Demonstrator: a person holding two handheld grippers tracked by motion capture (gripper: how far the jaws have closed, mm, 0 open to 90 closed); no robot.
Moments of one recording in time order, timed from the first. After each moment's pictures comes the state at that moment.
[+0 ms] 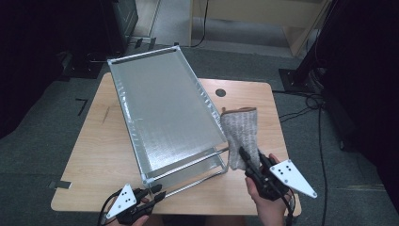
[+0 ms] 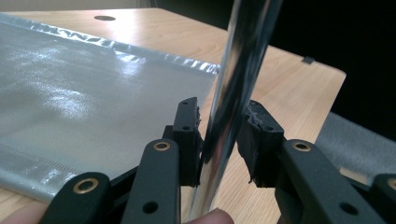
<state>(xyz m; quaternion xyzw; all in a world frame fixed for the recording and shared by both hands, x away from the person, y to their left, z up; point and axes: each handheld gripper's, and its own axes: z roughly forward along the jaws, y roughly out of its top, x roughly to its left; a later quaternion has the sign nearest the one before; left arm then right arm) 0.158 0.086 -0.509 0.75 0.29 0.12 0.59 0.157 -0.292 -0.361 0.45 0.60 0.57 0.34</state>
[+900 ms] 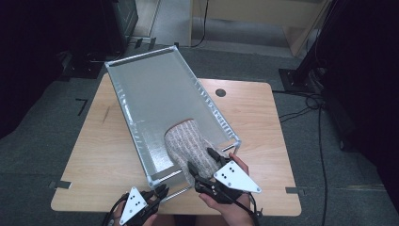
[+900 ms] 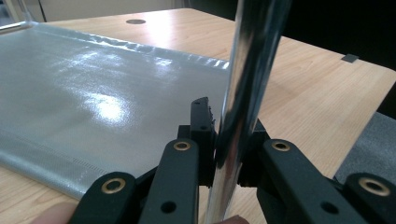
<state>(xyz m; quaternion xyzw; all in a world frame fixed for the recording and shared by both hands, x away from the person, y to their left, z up) 0.145 0.062 -0.504 0.75 0.32 0.19 0.55 0.162 -0.199 -0.369 0.36 0.70 0.55 0.29</state>
